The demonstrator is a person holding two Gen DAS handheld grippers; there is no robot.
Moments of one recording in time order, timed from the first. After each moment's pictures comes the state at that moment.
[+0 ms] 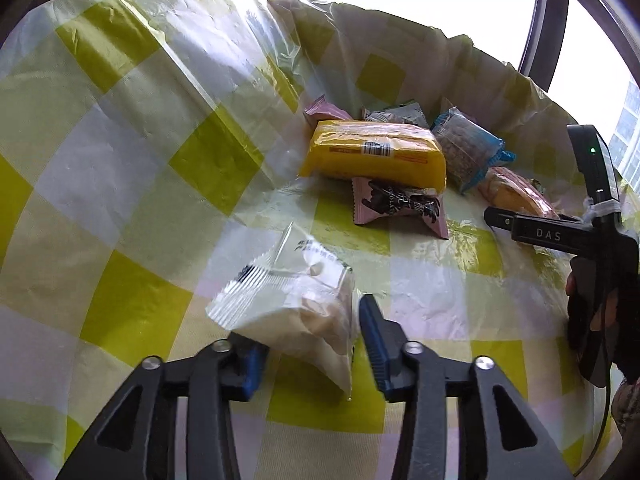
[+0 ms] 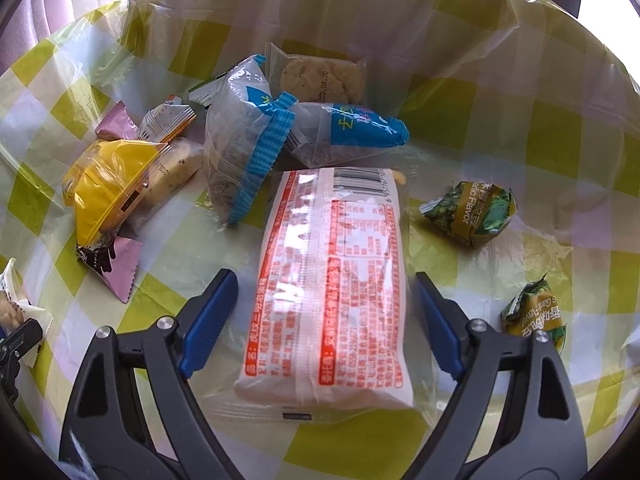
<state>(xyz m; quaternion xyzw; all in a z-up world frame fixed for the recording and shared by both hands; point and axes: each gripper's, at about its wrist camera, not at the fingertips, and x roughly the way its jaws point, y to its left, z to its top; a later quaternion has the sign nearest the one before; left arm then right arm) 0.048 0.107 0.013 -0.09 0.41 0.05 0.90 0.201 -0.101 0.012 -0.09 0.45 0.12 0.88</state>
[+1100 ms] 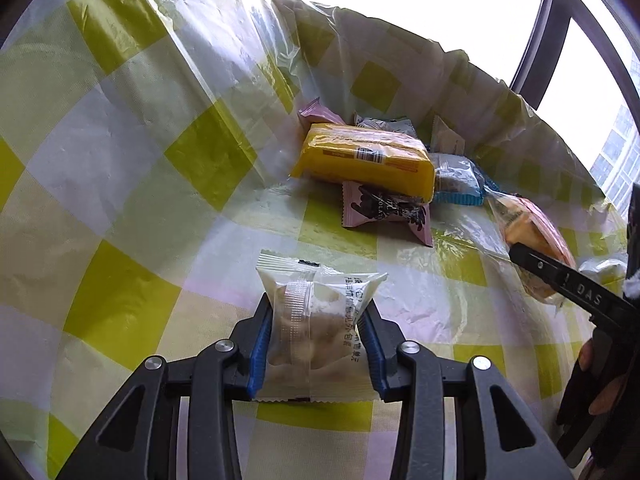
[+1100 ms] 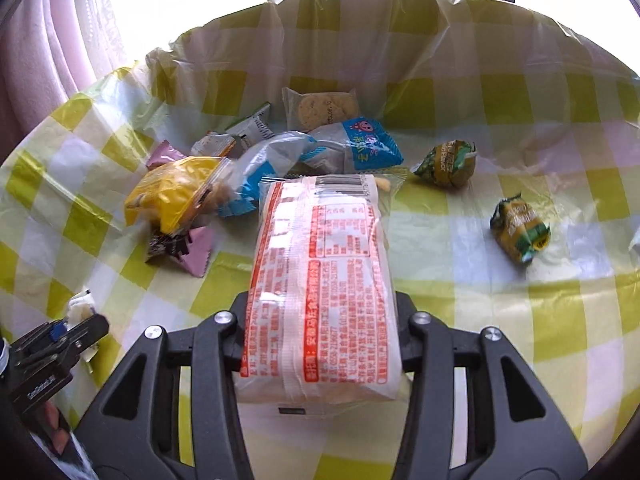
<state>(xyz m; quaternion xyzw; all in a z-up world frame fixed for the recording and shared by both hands) 0.033 0.108 0.006 -0.14 0.40 0.01 0.90 0.110 -0.123 0.043 0.02 0.40 0.12 0.91</state>
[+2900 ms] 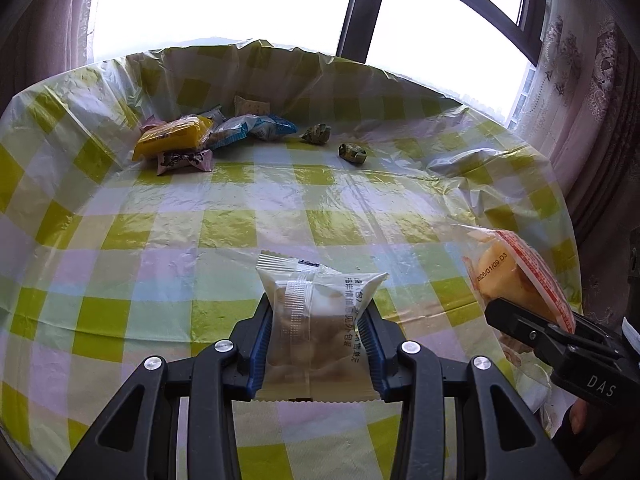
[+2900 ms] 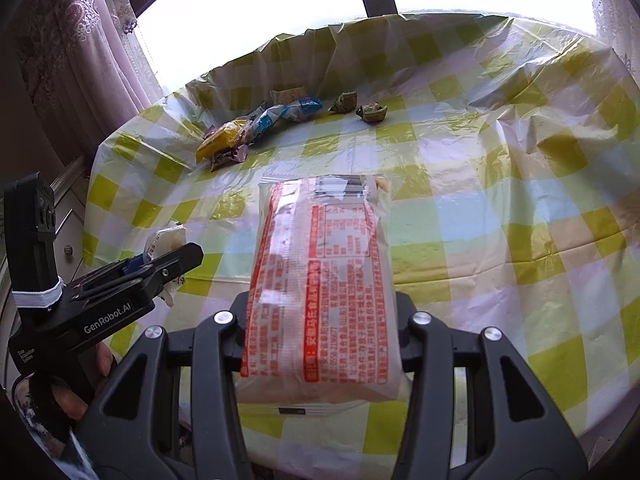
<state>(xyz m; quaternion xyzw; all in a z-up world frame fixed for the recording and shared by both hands) -0.127 -0.049 0.057 -0.06 0.38 -0.15 0.91 -0.156 -0.231 0.083 0.10 0.38 0.09 0.92</state>
